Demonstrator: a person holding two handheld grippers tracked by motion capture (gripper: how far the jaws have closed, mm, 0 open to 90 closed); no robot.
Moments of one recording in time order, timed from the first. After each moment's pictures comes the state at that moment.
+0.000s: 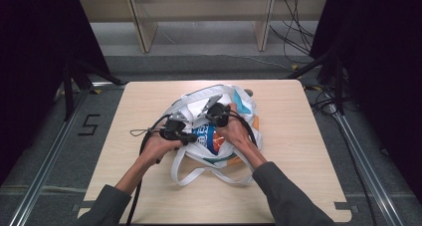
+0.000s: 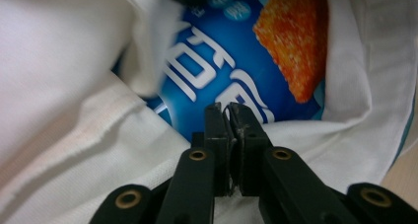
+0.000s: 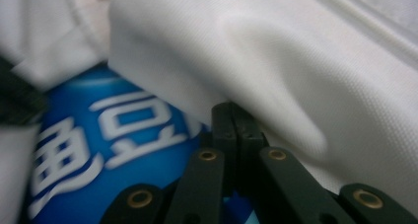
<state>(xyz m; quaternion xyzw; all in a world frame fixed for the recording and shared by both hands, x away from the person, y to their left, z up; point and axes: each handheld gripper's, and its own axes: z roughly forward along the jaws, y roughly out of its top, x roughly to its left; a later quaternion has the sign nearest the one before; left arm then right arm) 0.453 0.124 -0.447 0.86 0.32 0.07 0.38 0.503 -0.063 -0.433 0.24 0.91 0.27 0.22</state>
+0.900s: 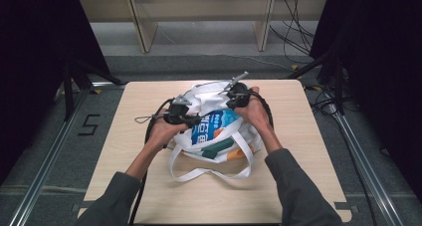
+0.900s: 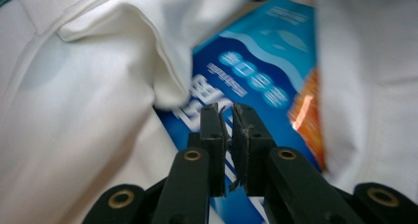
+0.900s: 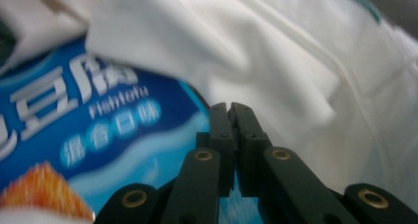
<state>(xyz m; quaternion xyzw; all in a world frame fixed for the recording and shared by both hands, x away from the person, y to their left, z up) 0.495 0.107 -0.421 0.84 0.35 0.12 0.41 0.542 -0.126 -0.396 0.32 0.89 0.28 0.18</state>
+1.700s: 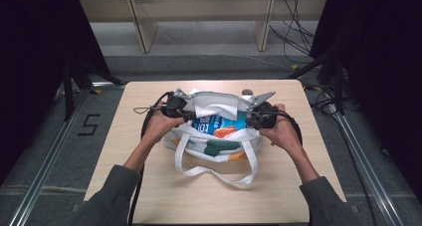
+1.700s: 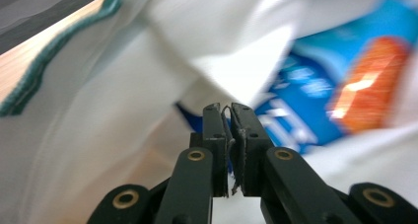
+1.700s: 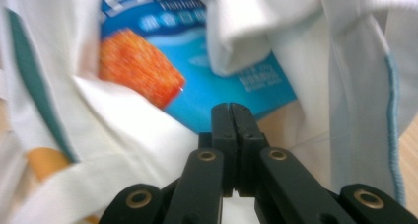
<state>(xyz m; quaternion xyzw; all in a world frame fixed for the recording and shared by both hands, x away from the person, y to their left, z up) 0.494 0.118 -0.399 0.86 0.34 0.12 0.36 0.467 -0.185 -0.391 0.28 0.90 0.28 0.17</state>
